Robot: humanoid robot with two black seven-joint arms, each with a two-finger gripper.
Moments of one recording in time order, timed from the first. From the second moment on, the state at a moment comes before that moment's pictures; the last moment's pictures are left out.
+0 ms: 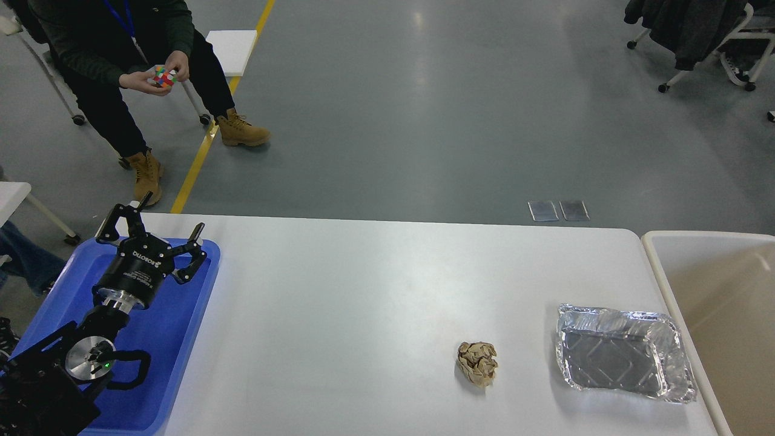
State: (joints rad) left arm -0.51 0.40 -0.77 -0.44 -0.04 -0.79 -0.50; right arm 1.21 -1.03 -0.69 0.57 -0.28 0.23 0.27
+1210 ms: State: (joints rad) left arm -0.51 0.40 -0.77 -0.44 -0.04 -0.79 -0.50; right arm 1.65 -0.98 -0.66 0.78 -0.28 0.25 0.27
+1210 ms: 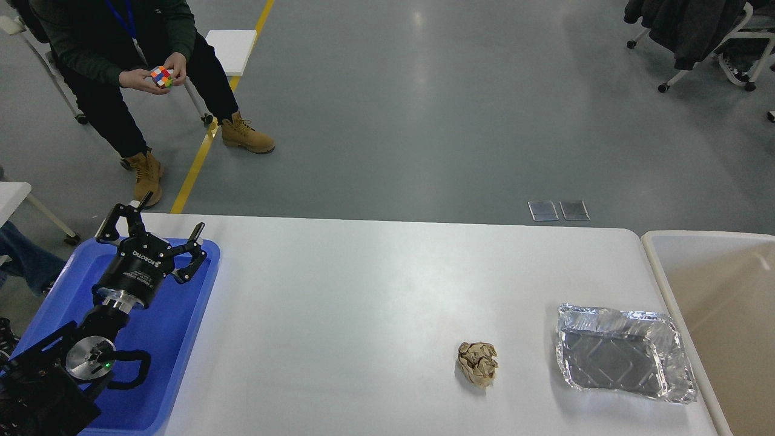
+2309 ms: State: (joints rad) left arm -0.51 0.40 -0.77 -0.44 -0.04 -0.79 -0.50; right arm 2.12 -0.44 -1.14 1.22 -0.27 0.40 0.26
